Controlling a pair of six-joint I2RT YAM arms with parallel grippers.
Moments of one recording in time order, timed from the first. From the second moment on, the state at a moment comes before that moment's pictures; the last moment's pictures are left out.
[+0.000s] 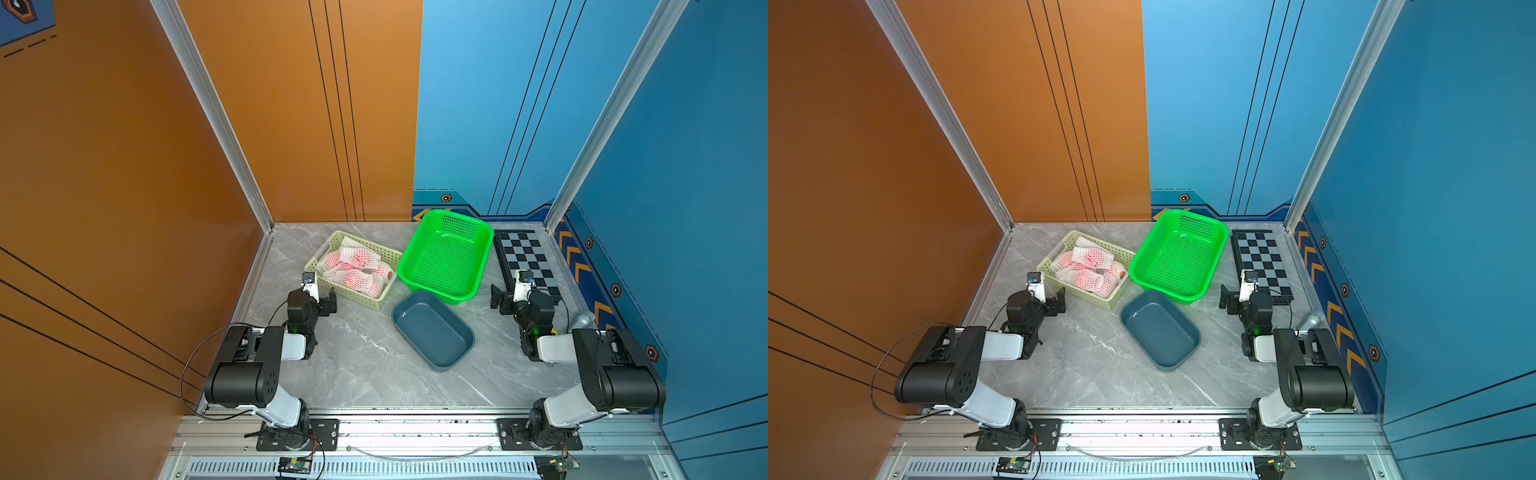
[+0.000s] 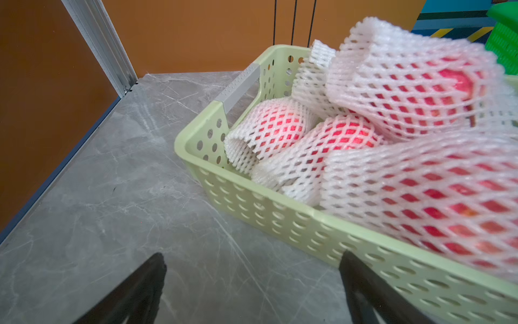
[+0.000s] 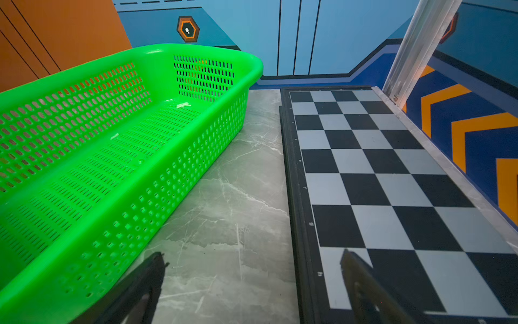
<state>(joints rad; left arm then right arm) 0.00 1.56 0.36 0.84 -0.02 0.01 -0.01 1.54 0.34 0.89 -0.06 0.03</state>
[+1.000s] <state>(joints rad) 0.00 1.56 0.36 0.84 -0.03 0.01 -0.01 1.54 0.34 0.89 -0.06 0.03</state>
